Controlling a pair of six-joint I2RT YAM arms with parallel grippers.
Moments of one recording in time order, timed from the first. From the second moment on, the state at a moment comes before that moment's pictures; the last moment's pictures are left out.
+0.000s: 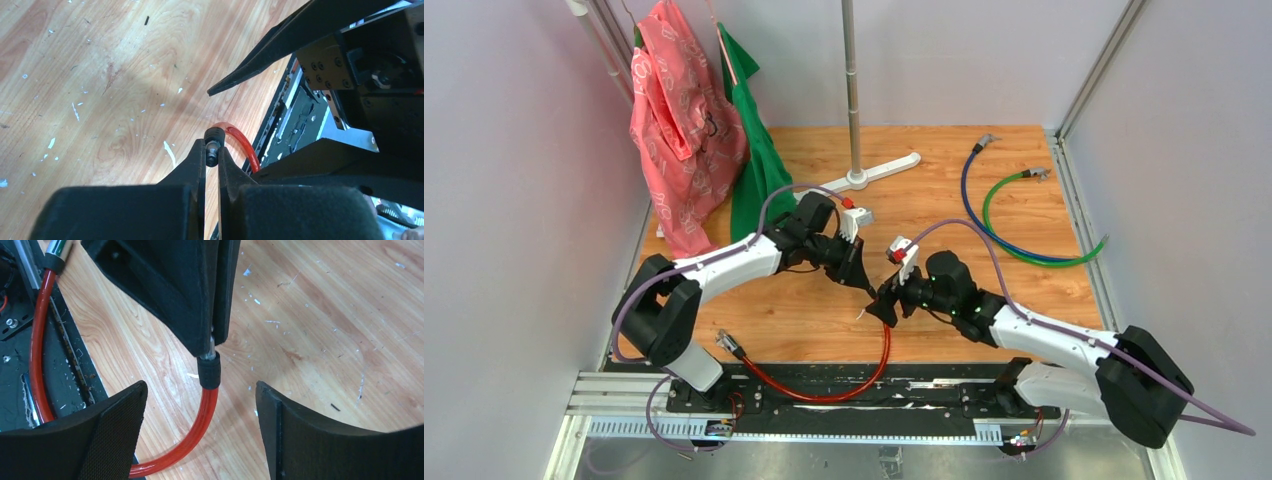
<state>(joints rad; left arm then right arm) -0.66 1.57 0.96 -0.21 0.70 -0.20 0.80 1.11 0.46 0.21 -0.28 0.04</state>
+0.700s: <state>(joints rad) -0.60 1.48 1.12 -0.54 0.49 0.01 0.80 1.25 0.45 0.31 -0.35 0.15</state>
